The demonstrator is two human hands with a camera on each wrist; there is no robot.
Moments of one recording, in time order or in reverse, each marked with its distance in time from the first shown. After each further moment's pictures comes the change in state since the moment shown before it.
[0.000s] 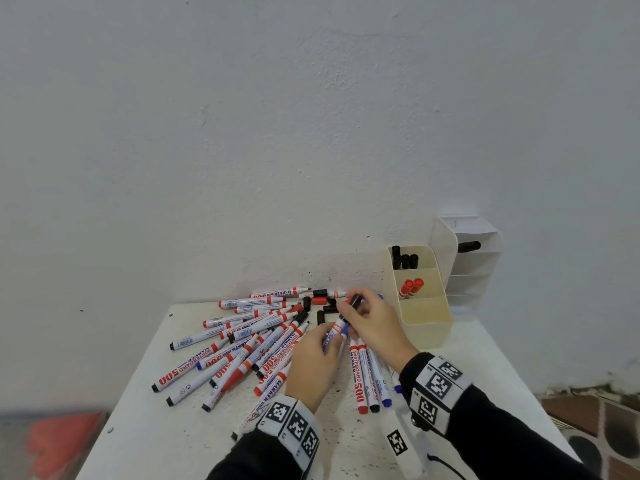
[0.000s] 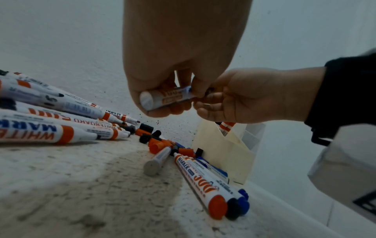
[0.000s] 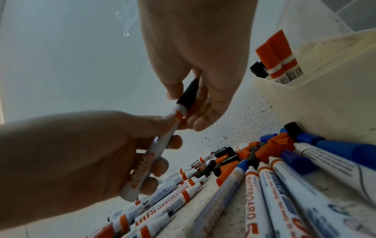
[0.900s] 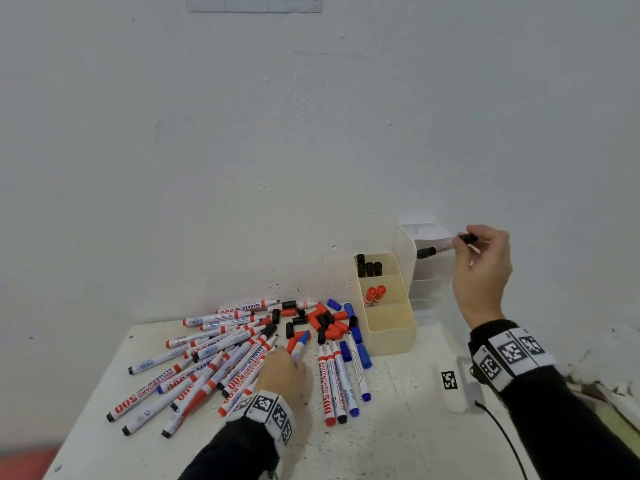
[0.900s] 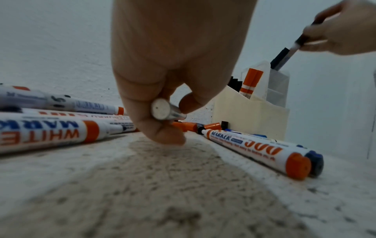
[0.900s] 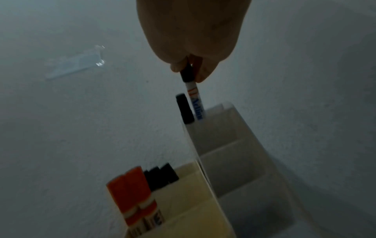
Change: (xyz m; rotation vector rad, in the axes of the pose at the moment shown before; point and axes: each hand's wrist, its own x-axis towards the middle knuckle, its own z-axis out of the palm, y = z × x) left_hand 0.026 -0.023 0.022 0.450 -0.247 -0.361; right_hand 0.014 -0.008 -0.167 -0.088 0.904 -0.482
